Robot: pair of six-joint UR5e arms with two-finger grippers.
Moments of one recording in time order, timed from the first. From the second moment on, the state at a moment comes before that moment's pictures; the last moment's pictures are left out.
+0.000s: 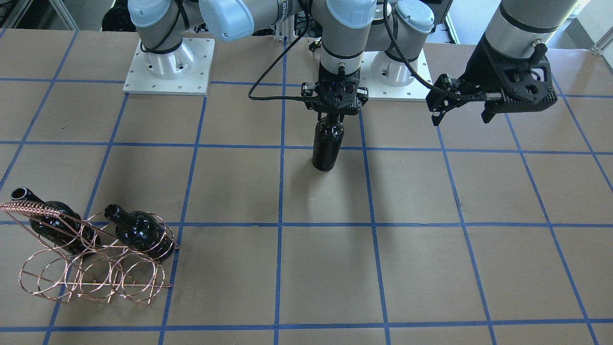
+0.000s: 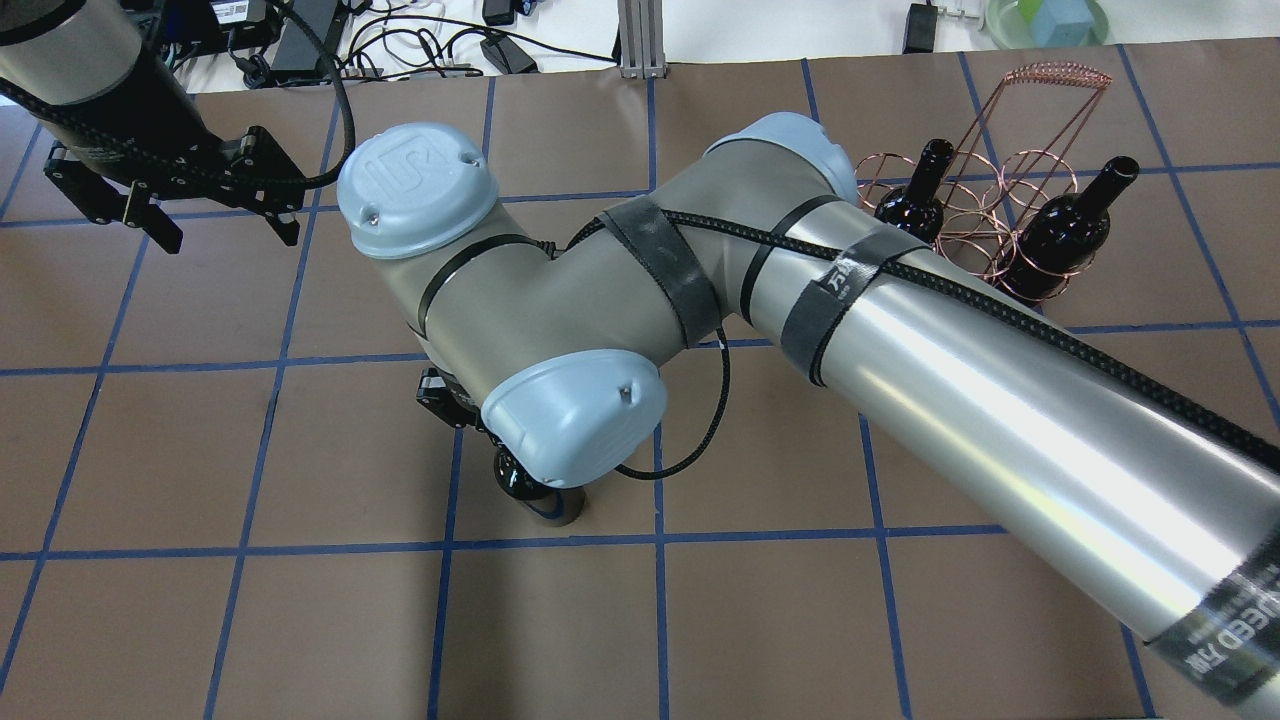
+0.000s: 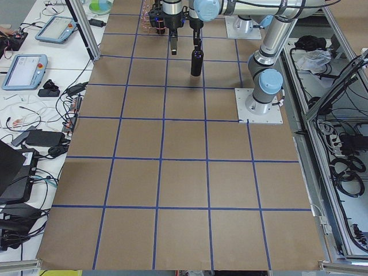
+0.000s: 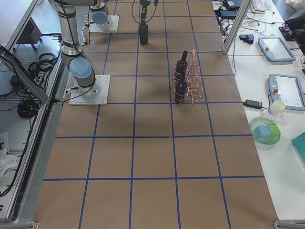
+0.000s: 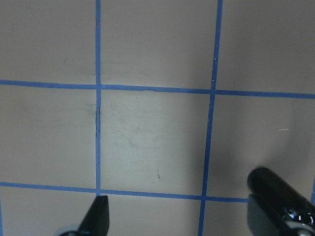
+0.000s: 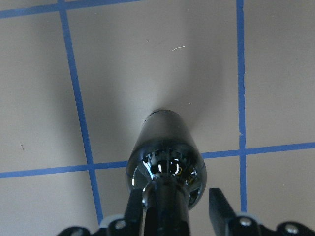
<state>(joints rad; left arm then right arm) -1.44 -1.55 -1.54 -1.64 1.62 0.07 2.23 -1.28 1.53 -1.77 -1.50 0.76</state>
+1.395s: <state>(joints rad) -1.45 -1.54 -1.54 -1.65 1.63 0.07 2.23 -1.28 1.53 -1.77 -1.47 0.73</state>
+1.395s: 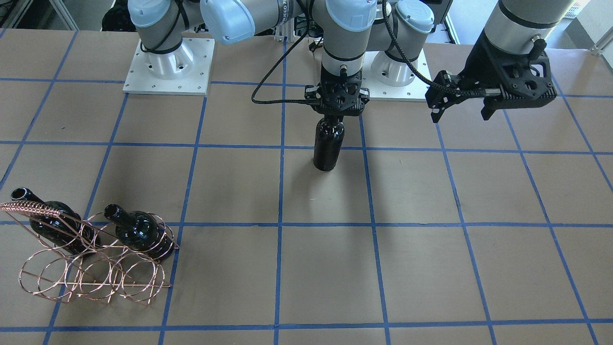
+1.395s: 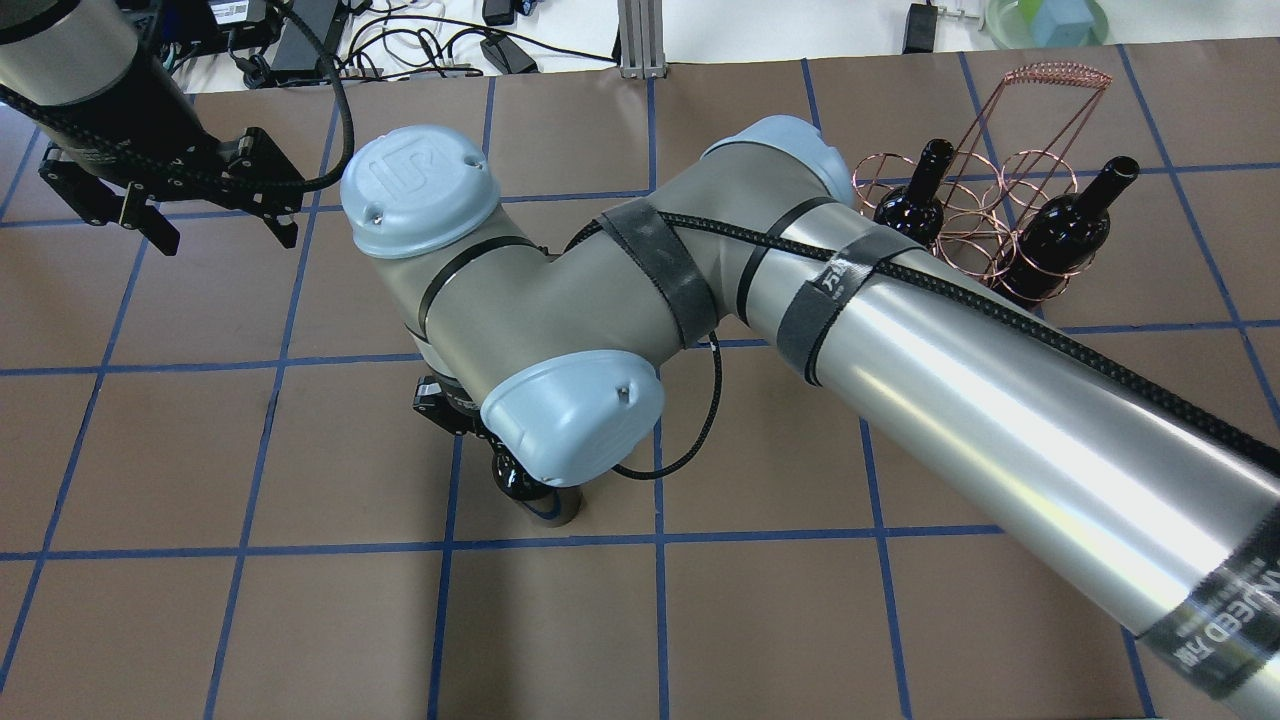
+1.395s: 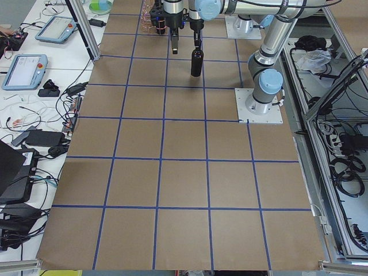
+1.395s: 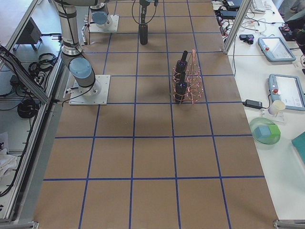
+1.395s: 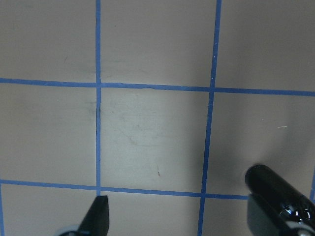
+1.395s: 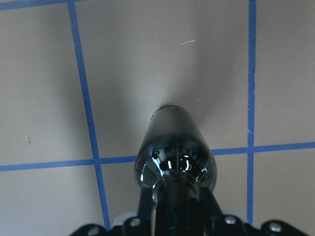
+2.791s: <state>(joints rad) -1.45 -1.53 -1.54 -1.64 1.64 0.07 1.75 -1.52 1.51 -1.44 -1.54 0.19</state>
